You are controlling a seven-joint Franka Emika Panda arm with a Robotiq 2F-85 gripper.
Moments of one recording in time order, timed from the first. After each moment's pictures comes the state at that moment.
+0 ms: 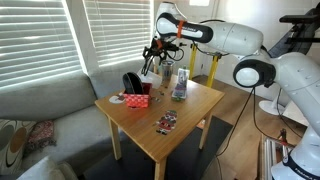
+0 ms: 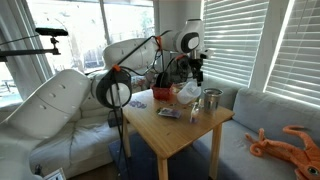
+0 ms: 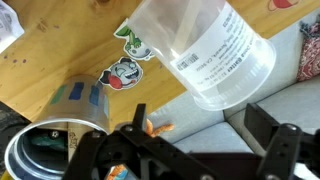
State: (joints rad) arm -0.07 0.90 -0.08 -0.54 0.10 1.73 0.63
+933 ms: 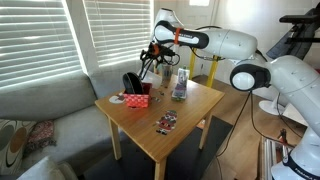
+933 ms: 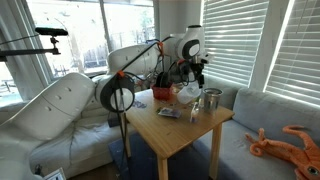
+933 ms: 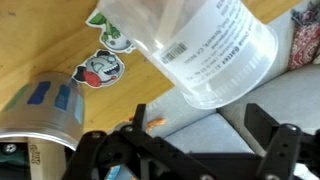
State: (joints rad) arm -0.07 0.96 -0.07 -0.52 0.12 1.83 0.64
